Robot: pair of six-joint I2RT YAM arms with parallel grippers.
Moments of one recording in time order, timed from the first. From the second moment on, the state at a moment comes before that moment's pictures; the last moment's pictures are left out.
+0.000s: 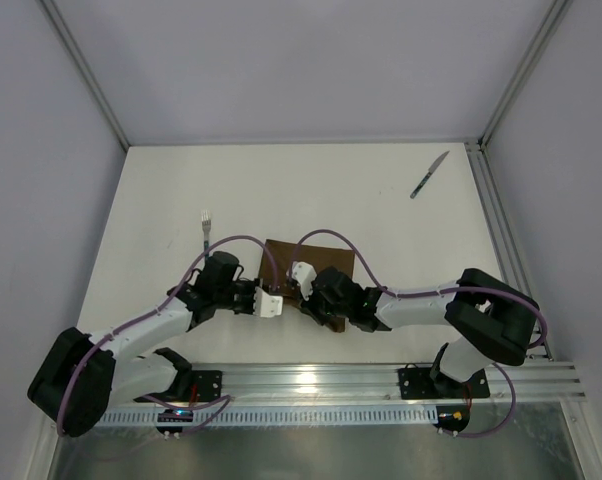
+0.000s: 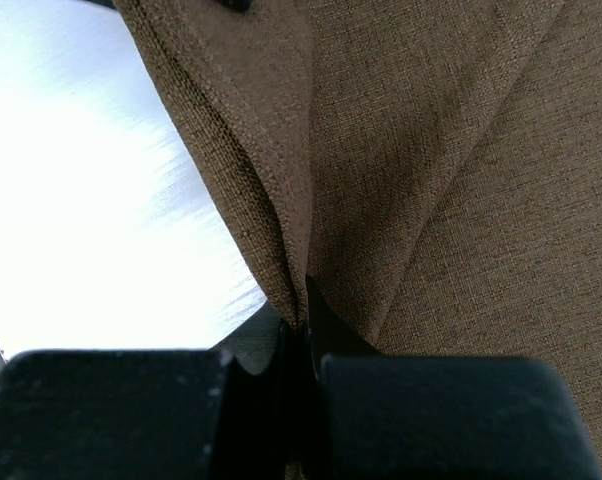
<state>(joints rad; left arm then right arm) -0.58 1.11 0.42 -0.11 0.51 1.04 1.02 1.55 0.59 0.28 -0.07 0.00</state>
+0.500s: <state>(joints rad) -0.58 1.13 0.60 -0.31 0.52 0.94 1.16 1.46 0.59 0.15 0.20 0.05</state>
